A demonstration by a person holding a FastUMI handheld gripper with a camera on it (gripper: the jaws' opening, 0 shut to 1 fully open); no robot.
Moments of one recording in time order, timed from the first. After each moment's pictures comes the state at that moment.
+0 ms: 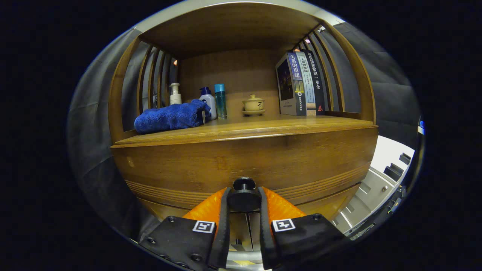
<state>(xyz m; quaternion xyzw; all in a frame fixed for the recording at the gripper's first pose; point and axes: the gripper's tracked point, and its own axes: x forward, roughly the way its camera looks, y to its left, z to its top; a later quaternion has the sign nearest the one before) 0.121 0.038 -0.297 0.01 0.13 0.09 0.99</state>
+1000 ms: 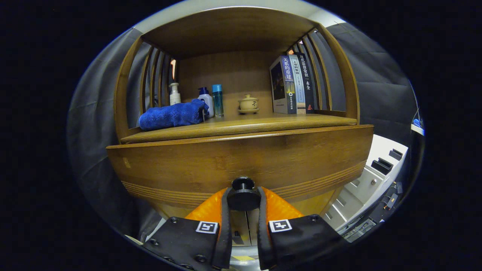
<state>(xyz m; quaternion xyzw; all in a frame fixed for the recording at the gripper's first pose) 0.081 0.033 -0.297 0.00 0.14 0.06 0.99</state>
